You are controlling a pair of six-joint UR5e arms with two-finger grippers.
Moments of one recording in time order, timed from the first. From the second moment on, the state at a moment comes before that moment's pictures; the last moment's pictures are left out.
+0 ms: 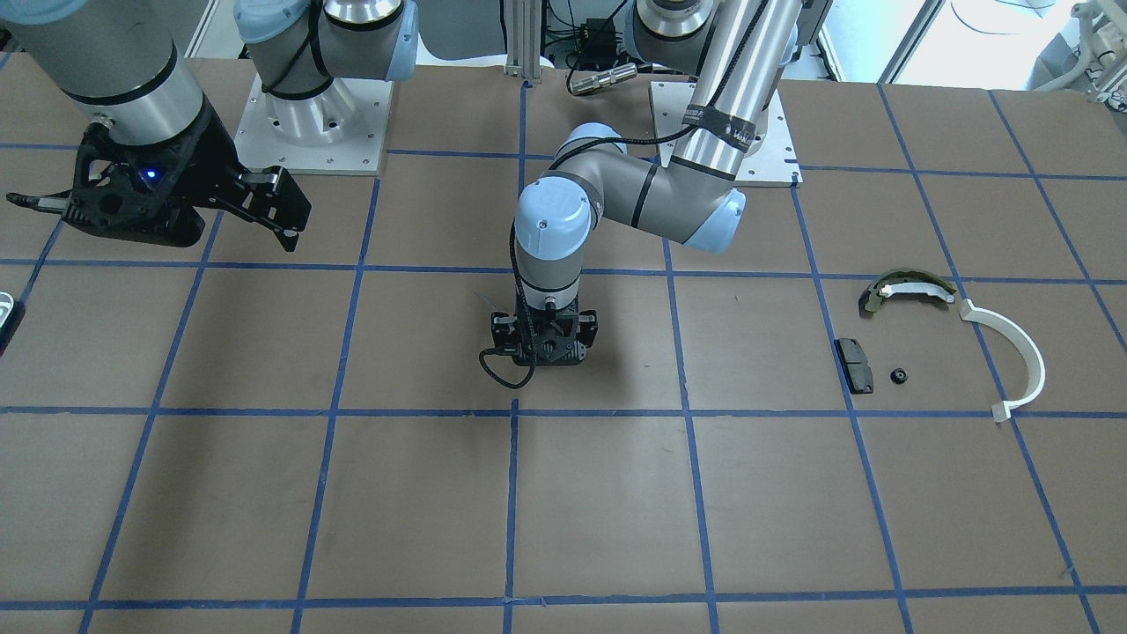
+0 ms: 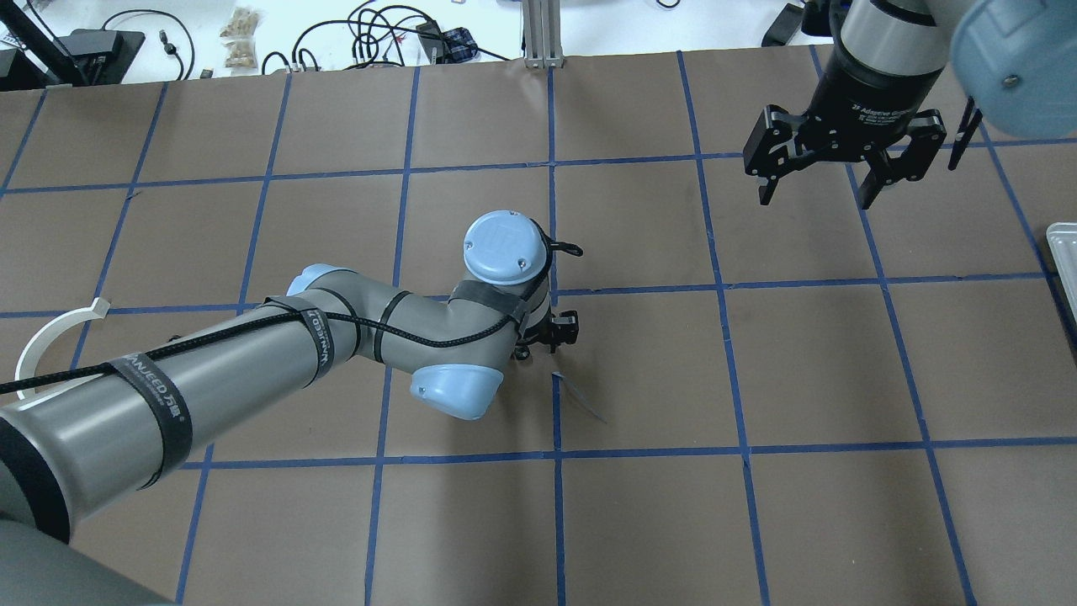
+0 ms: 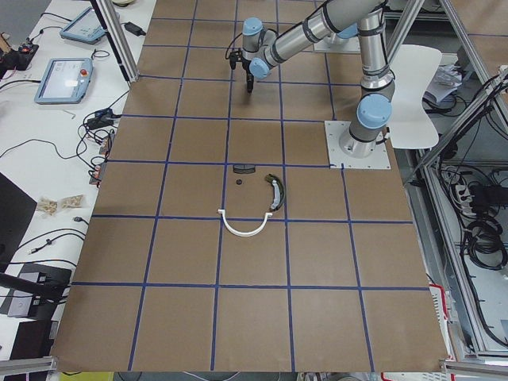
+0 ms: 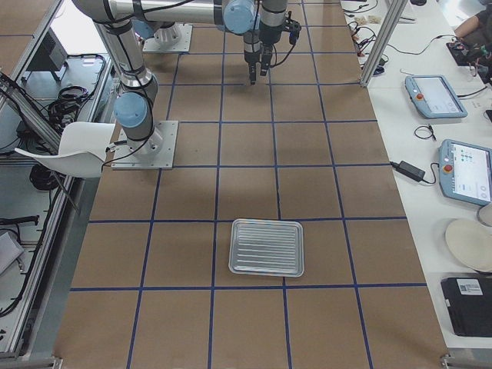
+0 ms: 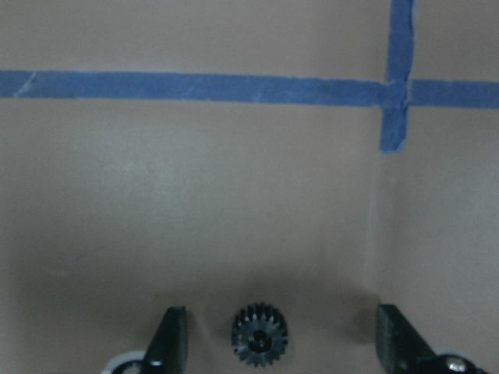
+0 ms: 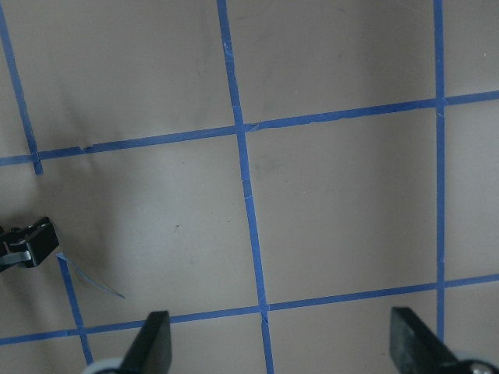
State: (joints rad) left arm -1.97 -2.02 -1.95 -0.70 1.58 -0.44; right arm 1.54 -1.53 1.56 -1.52 -1.58 0.09
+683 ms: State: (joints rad) left arm -1.89 -1.96 -1.93 -0.73 1.58 -0.33; right arm 1.57 -1.55 1.61 -1.54 -1.59 0.12
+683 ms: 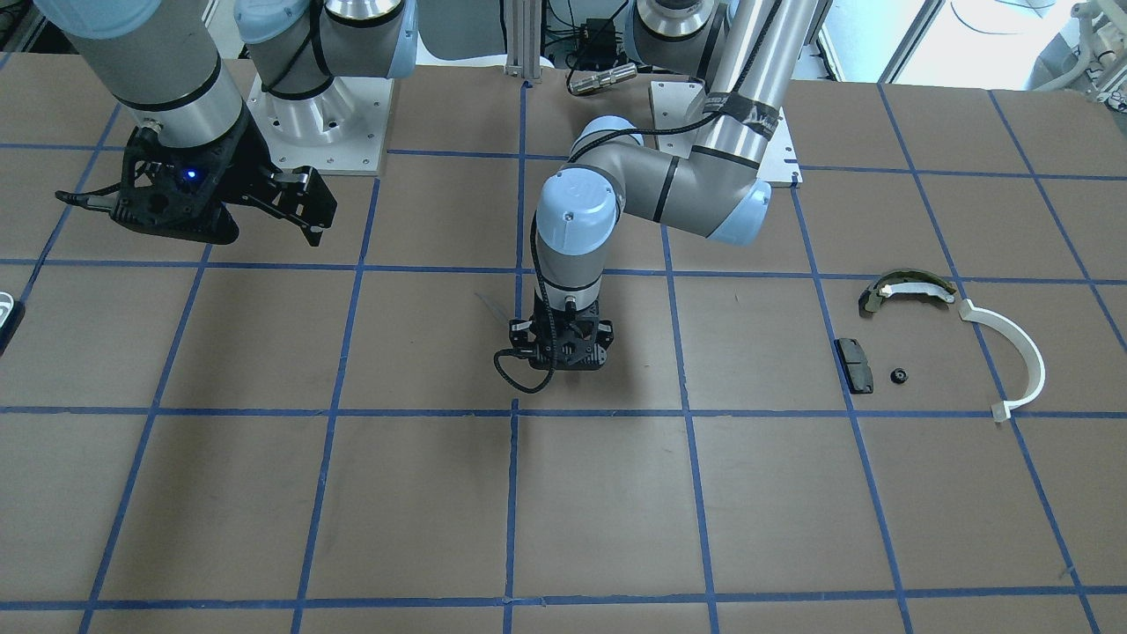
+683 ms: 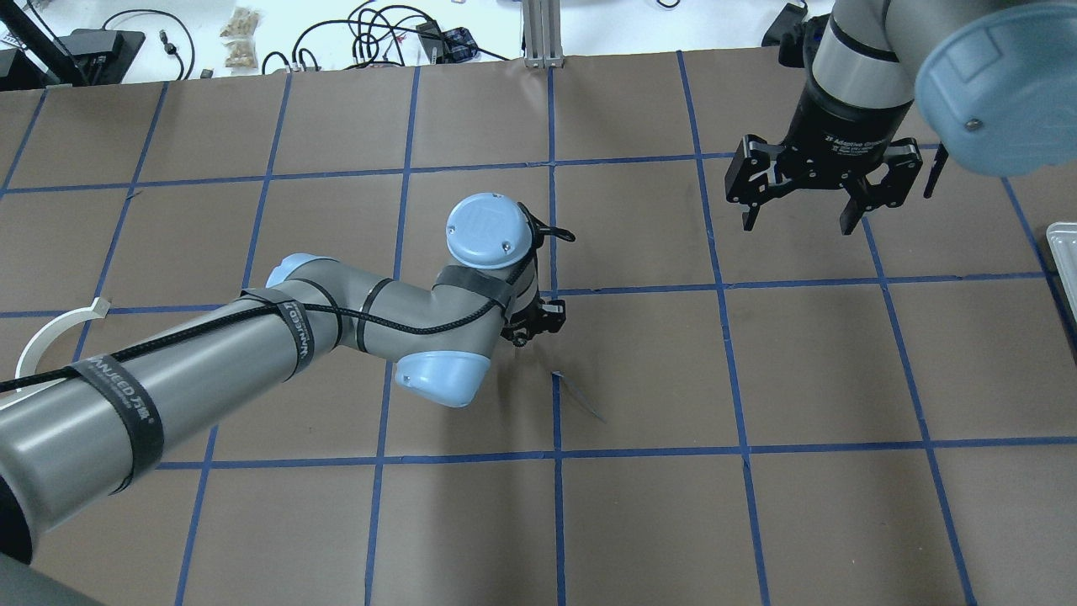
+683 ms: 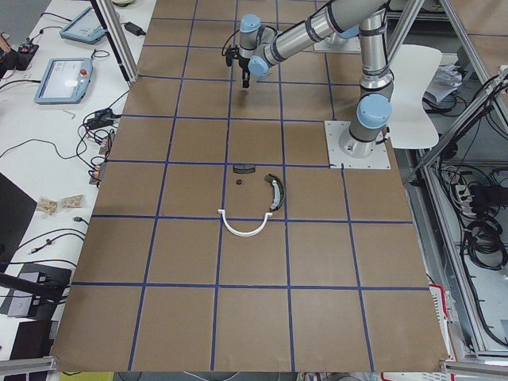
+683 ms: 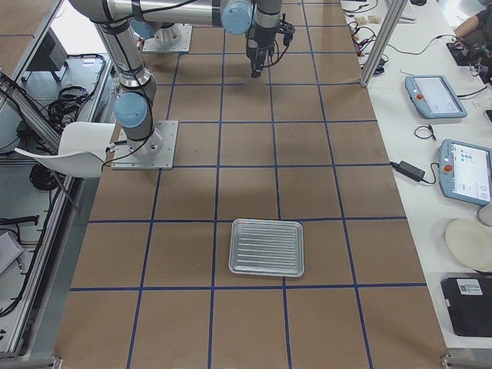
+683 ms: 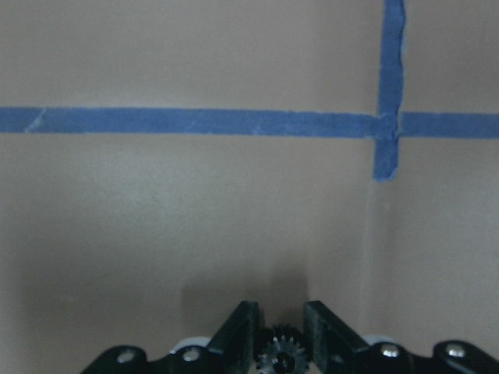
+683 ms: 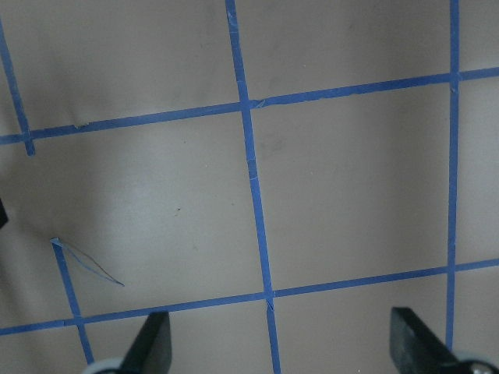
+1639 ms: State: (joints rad) left arm -1.16 -1.86 -1.92 -0.99 1.60 0.44; right arm 1.56 -1.56 1.62 -1.54 -1.59 0.13
